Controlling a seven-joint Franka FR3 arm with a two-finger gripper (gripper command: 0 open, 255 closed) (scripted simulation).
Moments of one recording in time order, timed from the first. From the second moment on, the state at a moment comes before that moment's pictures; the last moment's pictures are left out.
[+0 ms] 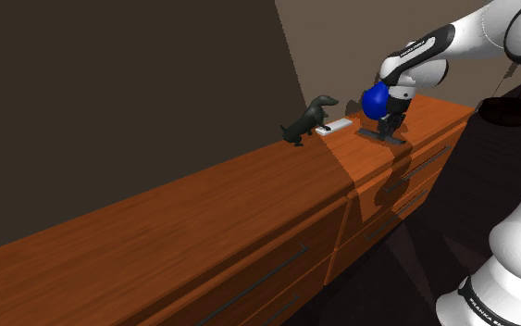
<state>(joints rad) -0.46 0.23 -0.24 -1.94 0.14 2.11 -0.63</state>
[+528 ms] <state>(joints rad) -0.47 0.28 -0.24 -1.98 0.16 2.19 -0.65</state>
